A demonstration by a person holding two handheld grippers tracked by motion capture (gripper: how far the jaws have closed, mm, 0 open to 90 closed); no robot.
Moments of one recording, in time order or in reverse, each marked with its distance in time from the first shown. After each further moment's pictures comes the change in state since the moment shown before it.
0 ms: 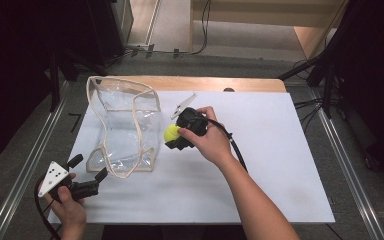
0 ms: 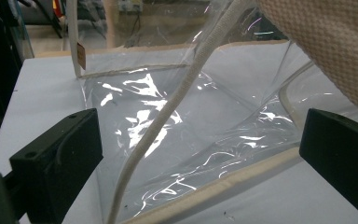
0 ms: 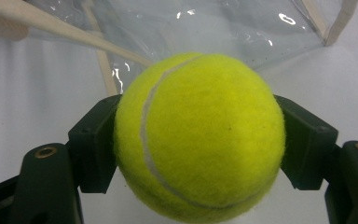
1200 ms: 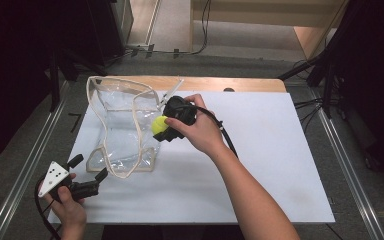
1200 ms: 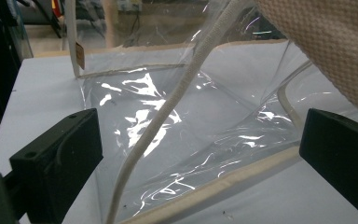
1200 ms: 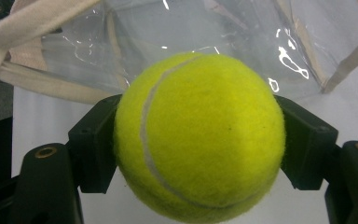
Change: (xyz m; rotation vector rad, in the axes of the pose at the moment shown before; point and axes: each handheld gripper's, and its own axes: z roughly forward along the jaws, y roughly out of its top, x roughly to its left) left arm 0.000 0.000 0.000 0.002 -0.002 0.002; right arm 0.008 0.047 -0.013 0.011 0.031 -0.052
